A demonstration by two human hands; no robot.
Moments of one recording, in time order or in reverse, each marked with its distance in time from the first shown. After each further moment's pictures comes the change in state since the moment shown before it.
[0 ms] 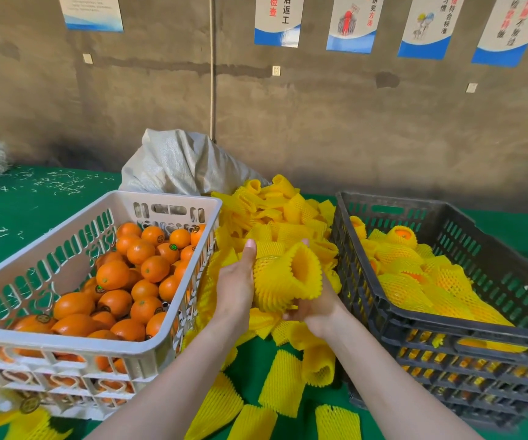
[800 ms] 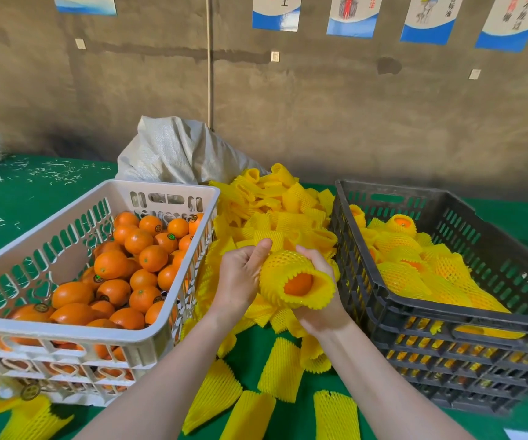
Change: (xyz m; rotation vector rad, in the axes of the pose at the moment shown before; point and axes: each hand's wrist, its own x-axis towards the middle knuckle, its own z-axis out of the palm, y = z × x) left_hand 0.004 -0.010 -0.010 0.257 -0.198 0.372; right_hand -0.002 0.017 -0.006 0.412 -0.091 -0.179
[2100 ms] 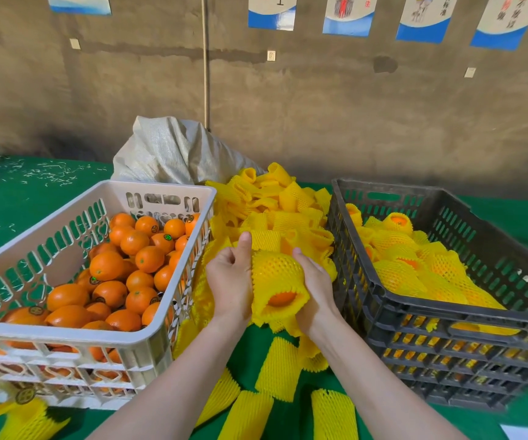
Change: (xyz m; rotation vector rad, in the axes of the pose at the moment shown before) left_hand -0.005 0.004 0.012 -0.048 0.415 -0.116; right_hand 0.009 0.001 0.005 -0.140 0.323 0.106
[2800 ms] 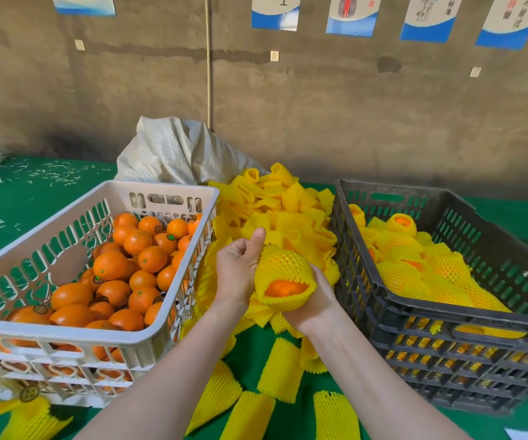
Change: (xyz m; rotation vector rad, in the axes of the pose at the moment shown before) left_hand 0.012 0.008 0.003 -0.054 -0.237 -0.084; right_hand -0.010 -0.004 0.005 0.145 -0.186 0.214
